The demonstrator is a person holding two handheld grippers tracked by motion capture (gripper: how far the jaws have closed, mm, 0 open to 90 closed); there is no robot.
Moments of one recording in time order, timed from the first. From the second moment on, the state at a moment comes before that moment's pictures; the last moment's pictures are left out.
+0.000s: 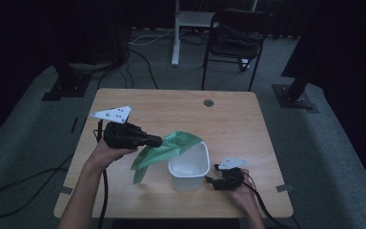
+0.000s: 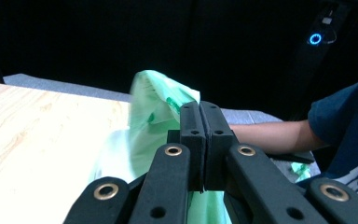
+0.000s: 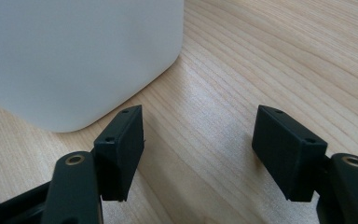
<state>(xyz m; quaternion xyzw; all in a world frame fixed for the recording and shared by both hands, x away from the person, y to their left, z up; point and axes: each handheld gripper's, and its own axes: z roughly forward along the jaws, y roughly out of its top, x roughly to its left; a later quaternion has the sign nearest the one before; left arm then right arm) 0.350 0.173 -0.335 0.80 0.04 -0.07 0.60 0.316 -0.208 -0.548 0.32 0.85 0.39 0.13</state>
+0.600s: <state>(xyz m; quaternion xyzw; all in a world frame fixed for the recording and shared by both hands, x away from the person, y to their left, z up) 0.371 0.092 -0.393 0.89 0.07 -0.07 0.44 0.316 -0.207 -0.548 0.32 0.85 0.39 0.13</state>
